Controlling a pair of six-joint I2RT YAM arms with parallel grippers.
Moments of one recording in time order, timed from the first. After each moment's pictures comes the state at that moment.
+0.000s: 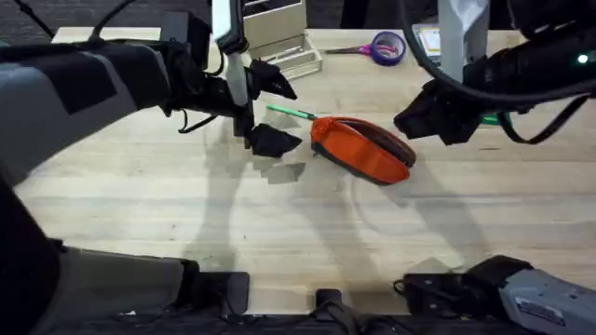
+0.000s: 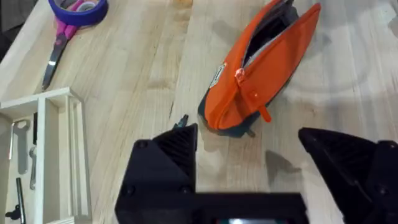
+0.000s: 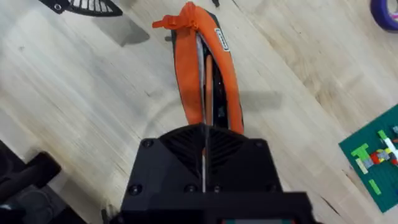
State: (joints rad) left arm -0.07 1.56 0.98 -0.59 1.02 1.14; right arm 0.39 1.21 1.28 -1.14 -0.16 -0.39
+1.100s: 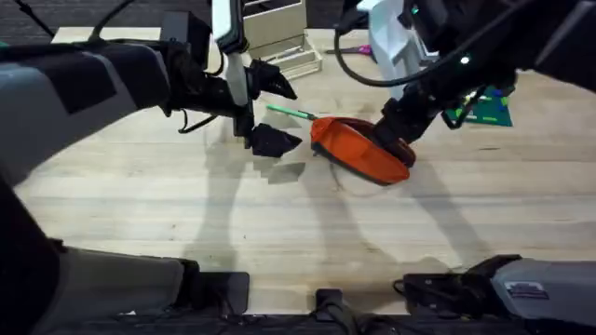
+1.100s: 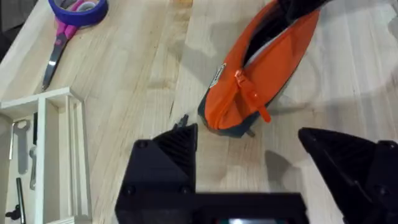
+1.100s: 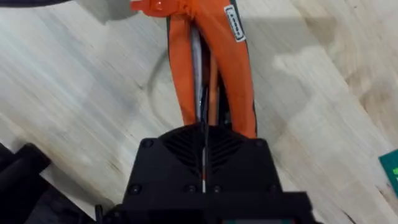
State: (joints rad) left arm -0.07 1.56 0.98 -0.59 1.02 1.14; right arm 0.39 1.50 1.28 -1.11 -0.16 -0.42
